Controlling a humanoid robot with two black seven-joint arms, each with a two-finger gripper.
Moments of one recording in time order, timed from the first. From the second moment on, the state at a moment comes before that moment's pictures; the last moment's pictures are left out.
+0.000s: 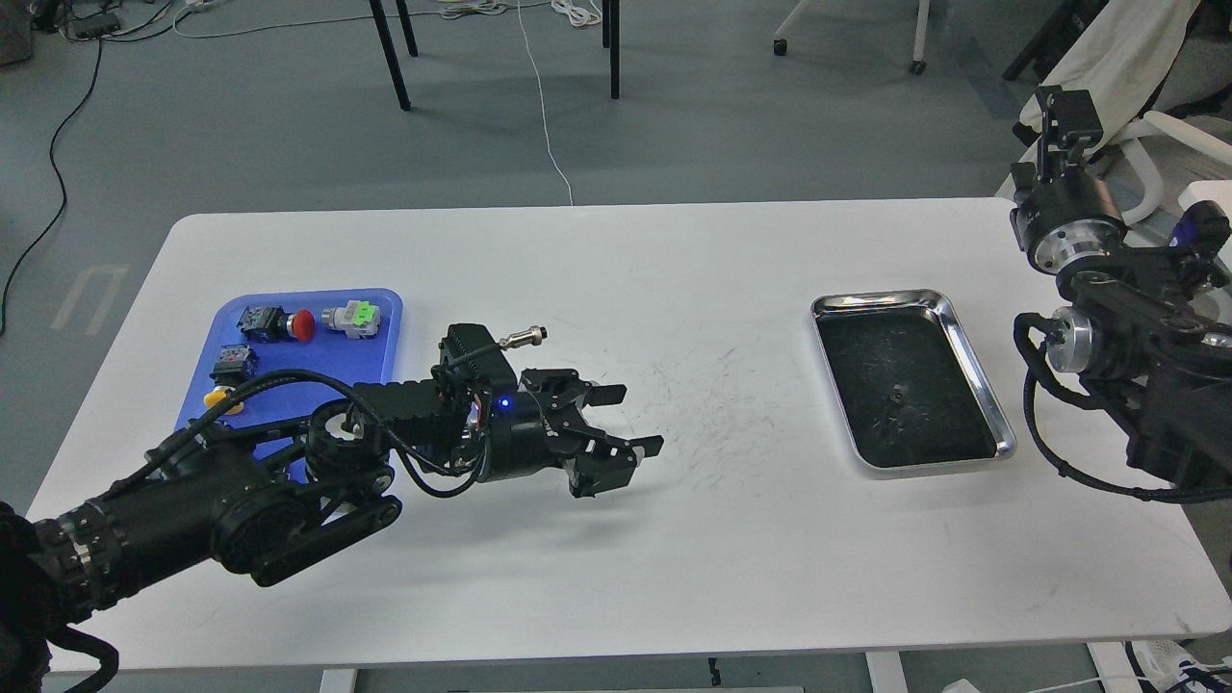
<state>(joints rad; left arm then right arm) -0.73 0.30 -0.27 -1.07 2.03 0.02 -0.47 0.94 -0.42 0.22 0.58 -0.06 -0.22 0.49</state>
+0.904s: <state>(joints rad) -0.73 0.35 -0.22 -0.93 2.11 0.14 -0.49 0.94 -0.41 0.21 0.58 -0.07 -0.22 0.49</state>
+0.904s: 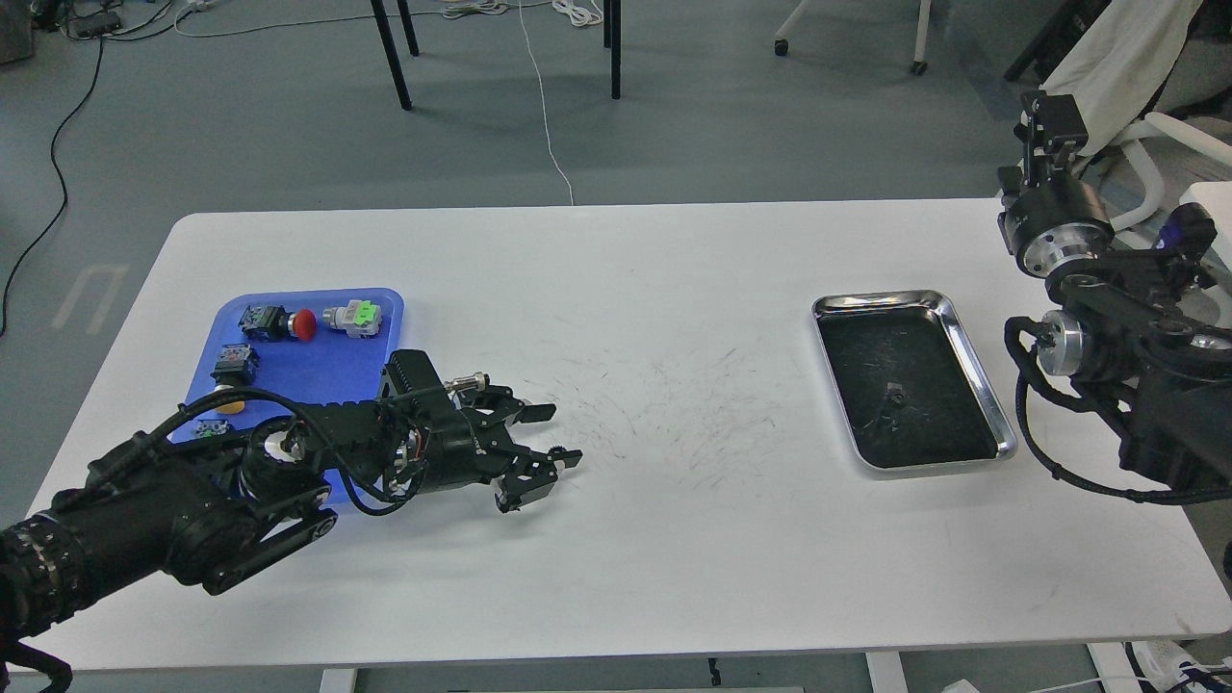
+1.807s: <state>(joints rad) -0.70 0.34 -0.21 -0.92 2.11 0.14 -0.49 0.94 -0.41 0.20 0.58 -0.07 -0.22 0.49</state>
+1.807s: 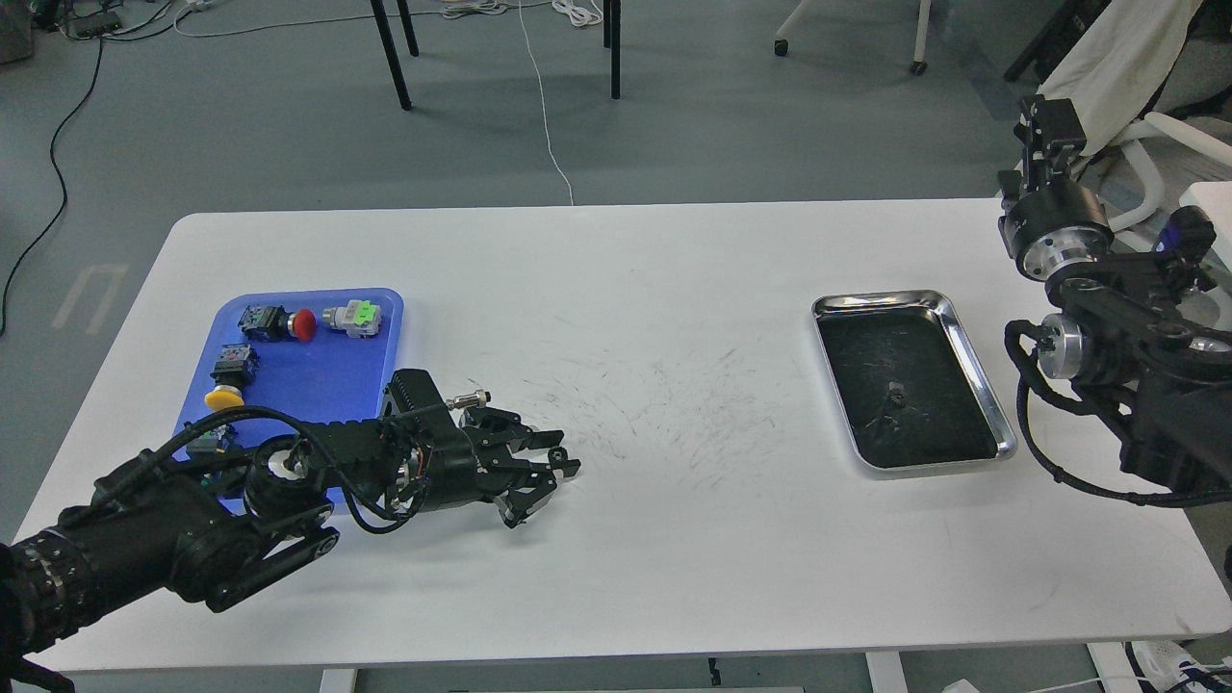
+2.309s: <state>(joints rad) -0.70 0.34 -0.19 -0.92 2.11 0.14 -0.49 0.93 -0.41 0.20 0.58 -0.07 -0.22 0.49</state>
